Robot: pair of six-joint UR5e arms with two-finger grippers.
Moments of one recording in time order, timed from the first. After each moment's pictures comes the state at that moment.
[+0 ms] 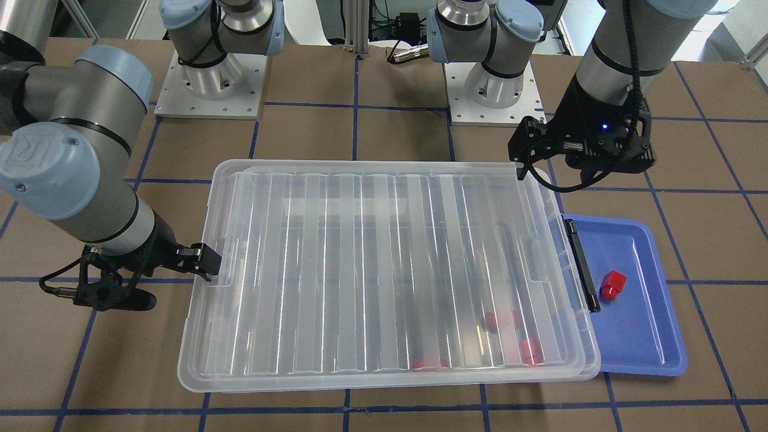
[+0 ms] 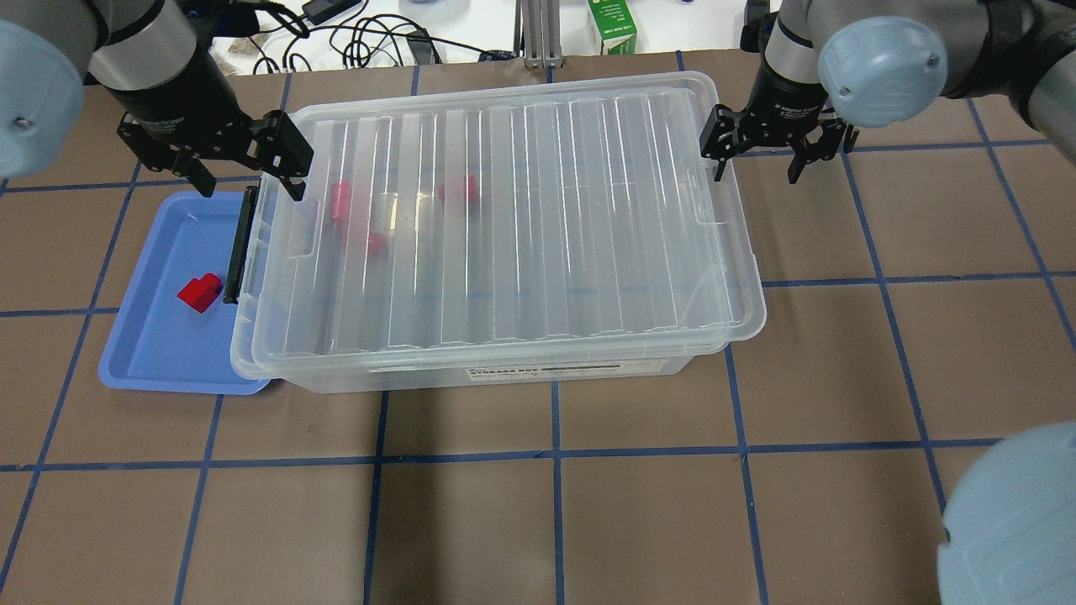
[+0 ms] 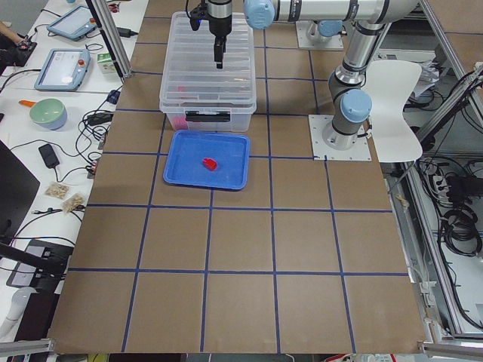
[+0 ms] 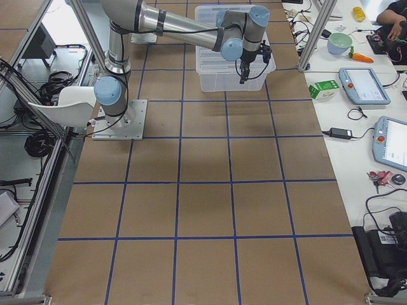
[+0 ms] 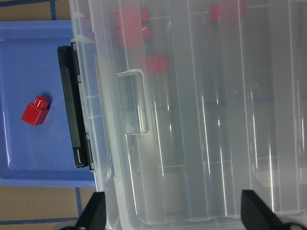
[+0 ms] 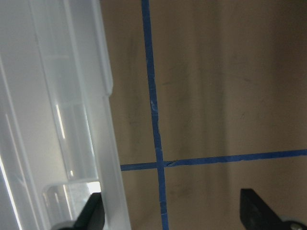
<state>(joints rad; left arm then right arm) -1.48 -1.61 -1.55 -1.54 1.60 0.18 1.53 -1.21 1.49 -1.78 -1.56 0.04</state>
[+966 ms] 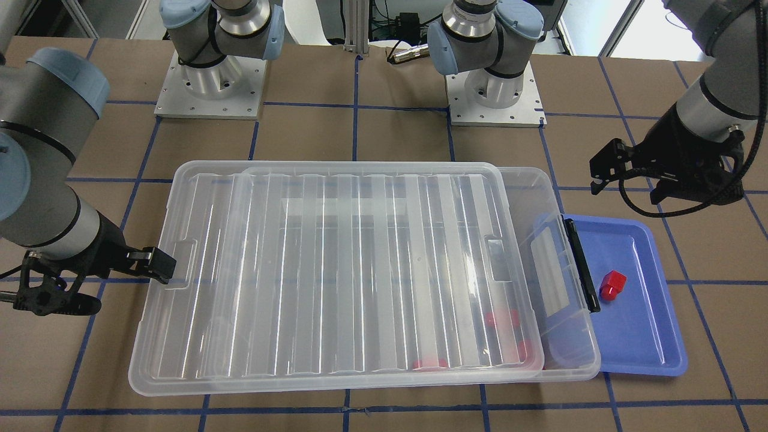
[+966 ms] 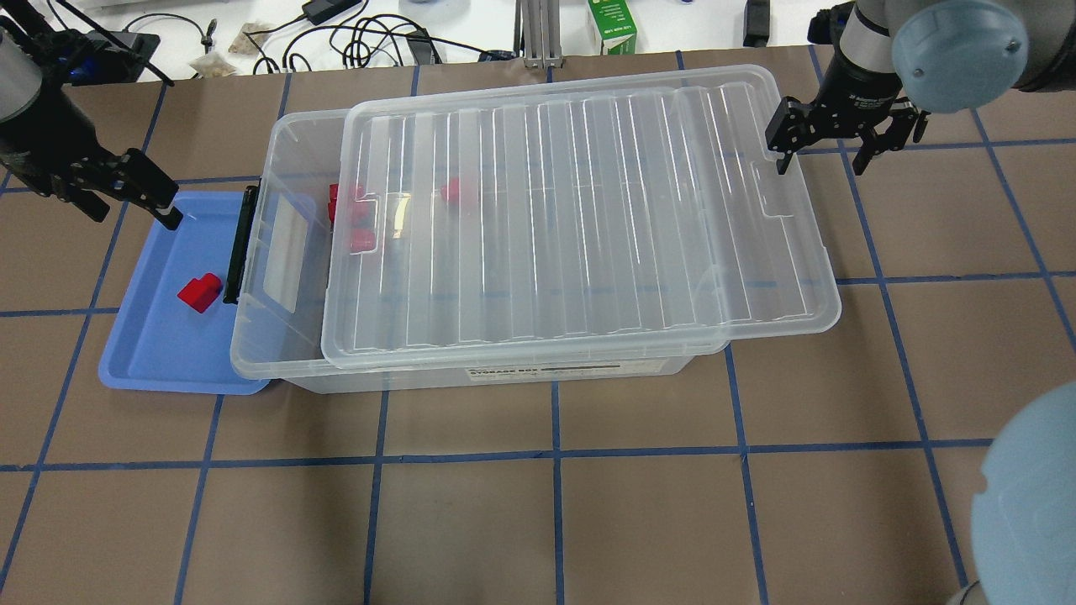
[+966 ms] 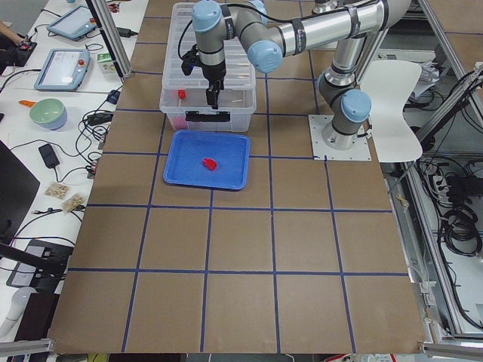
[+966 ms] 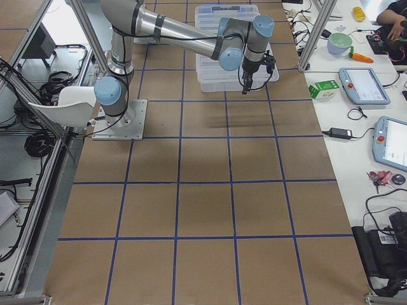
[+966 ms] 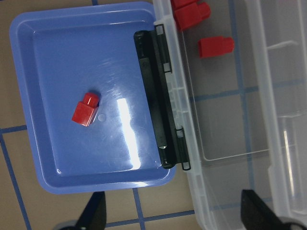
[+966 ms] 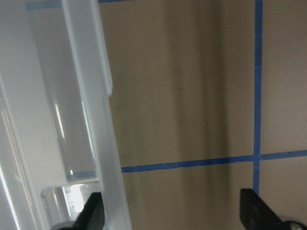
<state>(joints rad) -1.18 -1.67 -1.59 -1.51 1.57 0.59 1.41 -1.22 1.48 -1.78 -1.60 -0.08</state>
